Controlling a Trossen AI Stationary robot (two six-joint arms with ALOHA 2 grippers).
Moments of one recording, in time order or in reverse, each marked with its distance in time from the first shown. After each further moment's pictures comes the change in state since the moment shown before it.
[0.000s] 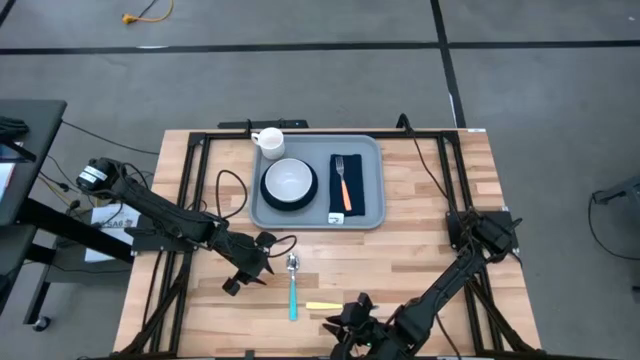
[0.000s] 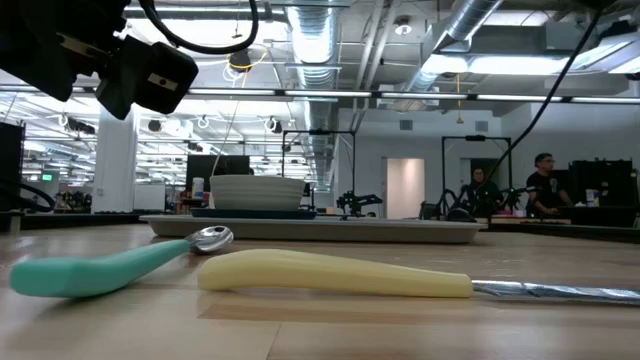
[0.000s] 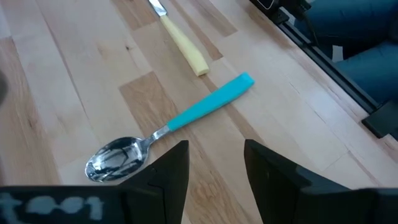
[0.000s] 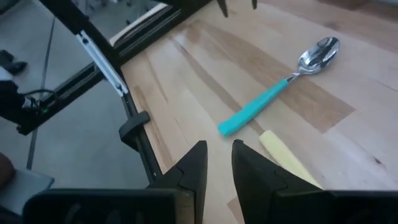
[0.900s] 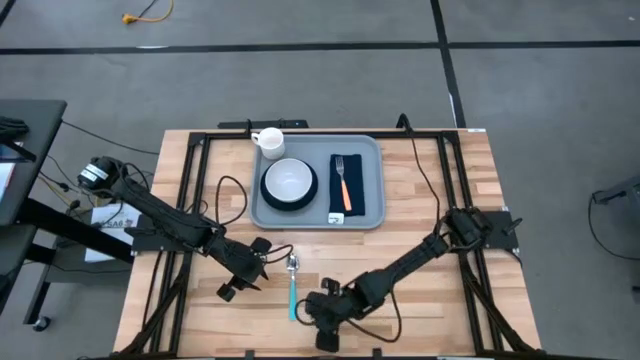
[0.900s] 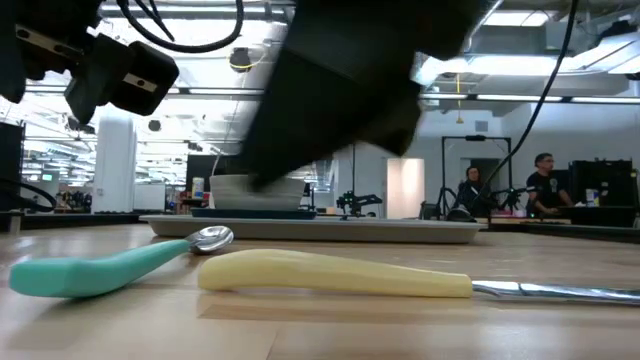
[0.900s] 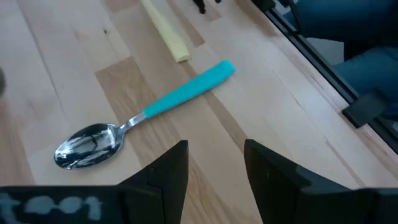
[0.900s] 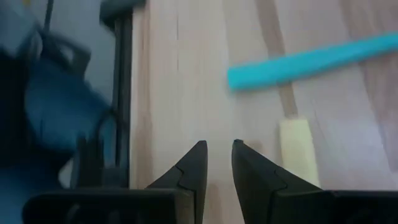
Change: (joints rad) left arm -0.071 -0.001 0.000 -0.039 -0.033 -0.075; right arm -0.265 0.095 0.013 0.026 -0.734 -0.536
